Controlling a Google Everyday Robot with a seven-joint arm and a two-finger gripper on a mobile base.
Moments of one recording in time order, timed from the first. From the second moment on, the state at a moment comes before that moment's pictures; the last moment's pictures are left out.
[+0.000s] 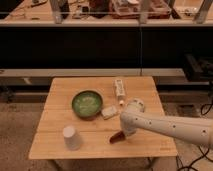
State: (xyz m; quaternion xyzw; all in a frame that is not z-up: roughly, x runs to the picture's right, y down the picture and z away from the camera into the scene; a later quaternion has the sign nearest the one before) arm 0.116 0.251 0.826 -0.30 -0.06 -0.16 0.94
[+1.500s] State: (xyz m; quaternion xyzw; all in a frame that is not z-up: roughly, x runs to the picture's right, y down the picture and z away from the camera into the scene) arm 0.030 0.238 0.838 -0.31 -0.12 -0.25 0.91
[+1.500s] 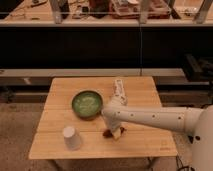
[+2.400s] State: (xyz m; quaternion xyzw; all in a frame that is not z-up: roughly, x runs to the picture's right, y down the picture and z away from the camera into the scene) arm -0.021 0.229 0.828 -0.30 -0.15 -0.31 0.89
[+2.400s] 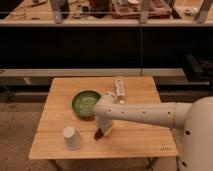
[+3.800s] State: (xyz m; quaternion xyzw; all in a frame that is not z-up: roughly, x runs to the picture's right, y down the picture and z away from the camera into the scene) arm -0.045 0.223 0.836 -0.29 -0.20 -0.30 0.88
